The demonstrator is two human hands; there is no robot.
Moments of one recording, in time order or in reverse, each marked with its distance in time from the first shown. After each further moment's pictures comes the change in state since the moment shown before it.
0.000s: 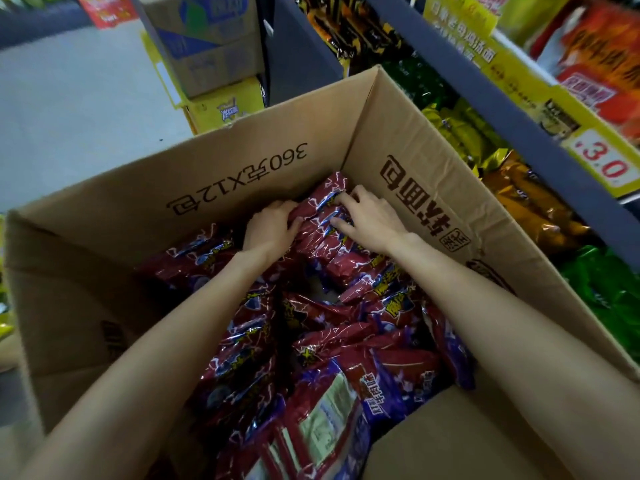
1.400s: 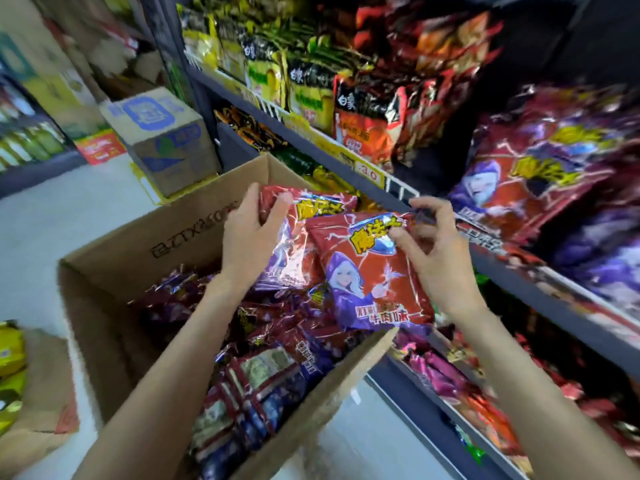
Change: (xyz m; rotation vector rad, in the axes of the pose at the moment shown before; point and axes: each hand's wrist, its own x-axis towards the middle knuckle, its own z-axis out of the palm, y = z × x) left_hand -0.168 0.208 -0.133 -0.623 0.374 0.280; right_hand -0.329 -0.002 -0.169 0.799 0.774 0.243
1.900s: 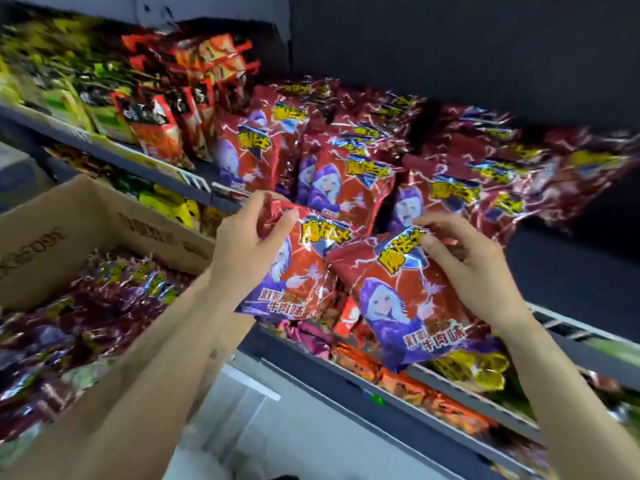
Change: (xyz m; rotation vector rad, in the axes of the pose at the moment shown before) left_hand -0.152 0.197 0.179 0.003 -0.267 0.362; right_hand -0.178 0.047 -0.311 -0.213 0.188 0.021
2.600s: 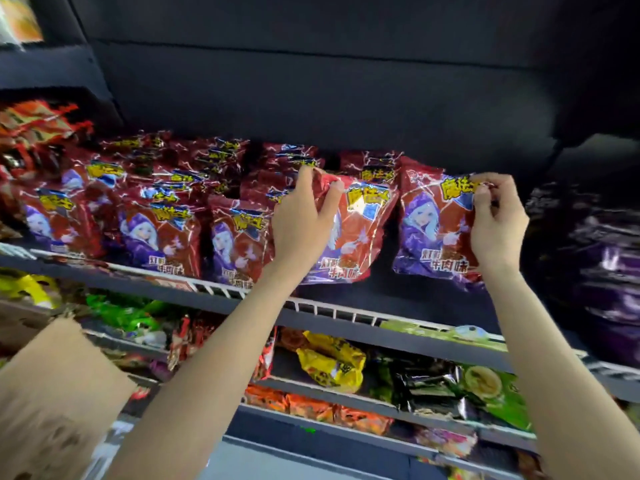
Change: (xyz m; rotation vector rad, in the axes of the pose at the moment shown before) left_hand 0.033 0.236 0.217 -0.105 -0.033 0.191; right_hand -0.029 0.105 -0.250 -0.183 0.800 0.203
